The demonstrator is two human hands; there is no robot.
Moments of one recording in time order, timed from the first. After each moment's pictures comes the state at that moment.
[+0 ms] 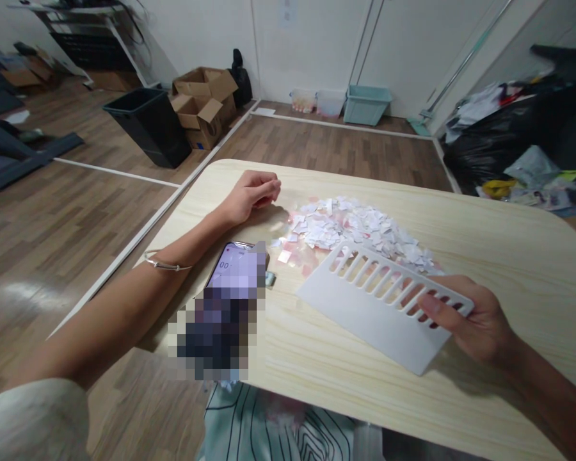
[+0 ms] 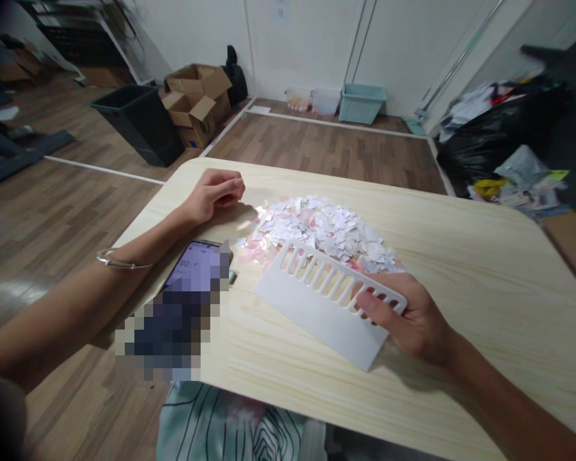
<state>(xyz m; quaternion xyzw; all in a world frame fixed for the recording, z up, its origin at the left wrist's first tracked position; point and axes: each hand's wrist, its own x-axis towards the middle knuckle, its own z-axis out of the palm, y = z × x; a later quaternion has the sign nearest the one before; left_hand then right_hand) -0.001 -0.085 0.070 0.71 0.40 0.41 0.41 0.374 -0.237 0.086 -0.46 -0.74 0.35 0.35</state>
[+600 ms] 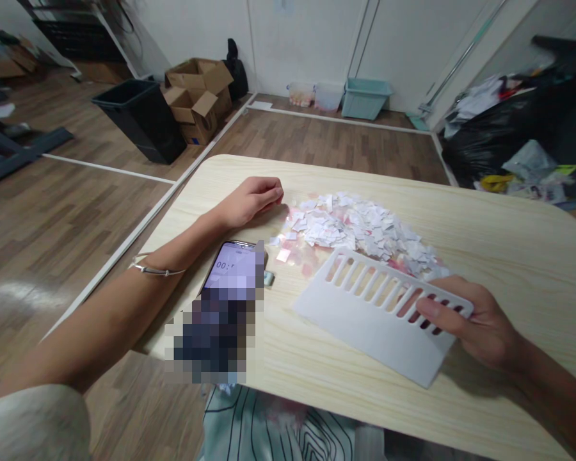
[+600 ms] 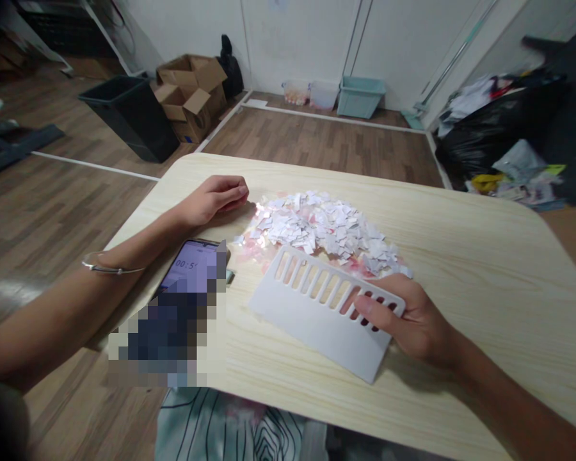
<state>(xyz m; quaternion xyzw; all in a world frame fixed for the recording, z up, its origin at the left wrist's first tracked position) 0.001 -0.098 0.073 0.71 0.45 0.32 0.44 0.372 -0.240 0.085 -0.48 -0.71 0.42 0.30</state>
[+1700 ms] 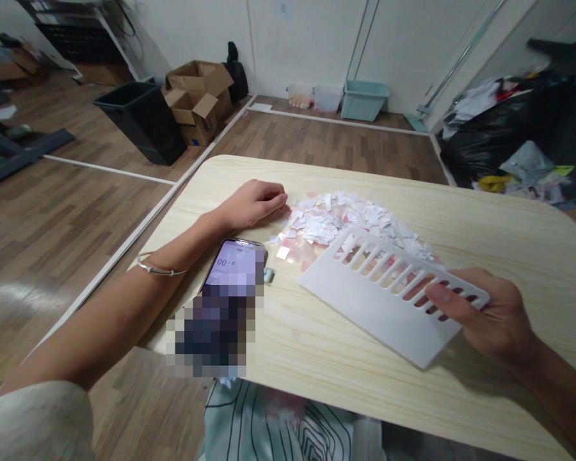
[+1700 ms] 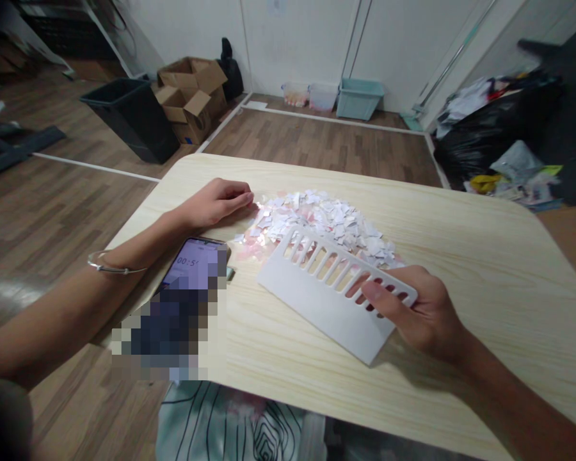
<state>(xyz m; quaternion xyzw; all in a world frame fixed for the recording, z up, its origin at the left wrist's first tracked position) 0.002 -0.101 0.077 0.81 0.46 0.22 0.29 0.376 -0.243 0.094 -0.49 -0.72 0.34 0.36</state>
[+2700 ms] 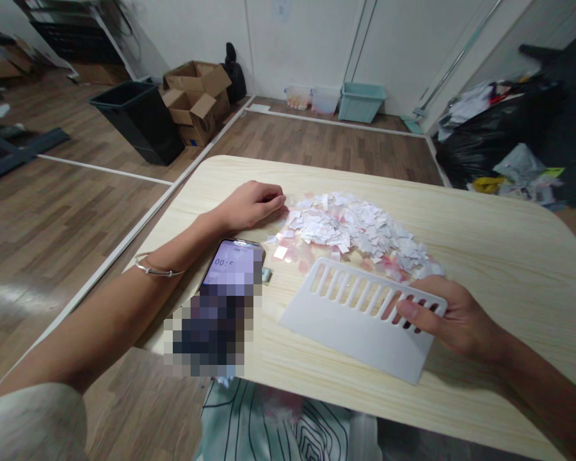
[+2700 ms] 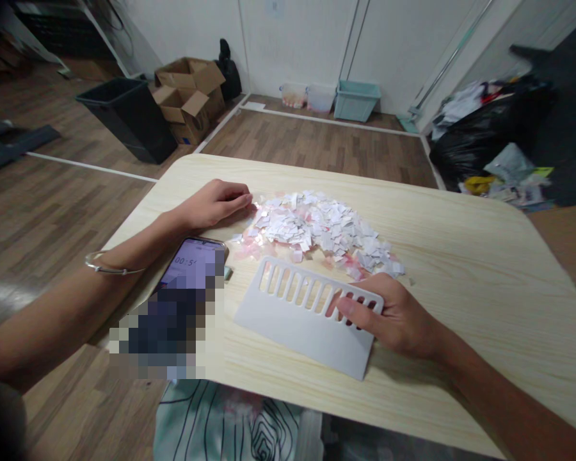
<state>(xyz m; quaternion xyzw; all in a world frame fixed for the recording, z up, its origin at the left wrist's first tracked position) 0.003 -0.103 0.079 0.82 0.45 0.21 0.26 0.372 -0.240 0.082 -0.41 -0.75 0.44 0.26</state>
